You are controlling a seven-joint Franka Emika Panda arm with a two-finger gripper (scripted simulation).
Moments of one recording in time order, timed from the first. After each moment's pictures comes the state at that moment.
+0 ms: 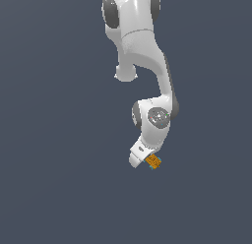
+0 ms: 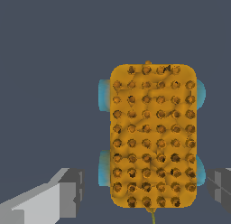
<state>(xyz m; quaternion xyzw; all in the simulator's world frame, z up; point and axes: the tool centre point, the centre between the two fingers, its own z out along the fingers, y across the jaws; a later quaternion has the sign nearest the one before) 0.059 0.099 0.021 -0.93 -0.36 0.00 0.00</state>
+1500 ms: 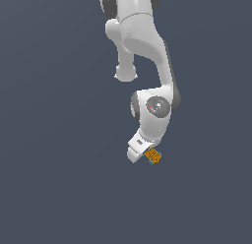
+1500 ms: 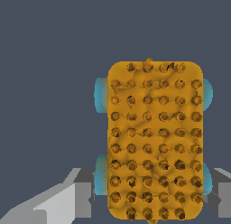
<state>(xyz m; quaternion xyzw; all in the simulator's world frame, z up) 0.052 0.091 0.062 -0.93 -0.36 0.00 0.00</state>
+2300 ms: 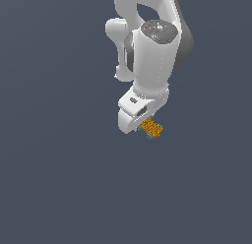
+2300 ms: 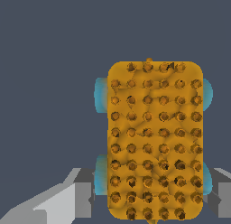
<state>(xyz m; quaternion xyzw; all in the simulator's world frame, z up) 0.026 0.061 0.237 -0.93 -0.36 0.00 0.00</state>
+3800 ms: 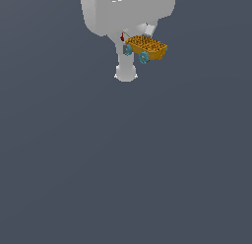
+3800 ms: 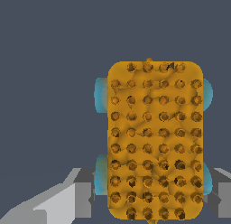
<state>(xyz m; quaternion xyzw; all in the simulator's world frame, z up) -0.001 0.019 0.486 -0.93 -0.36 0.00 0.00</state>
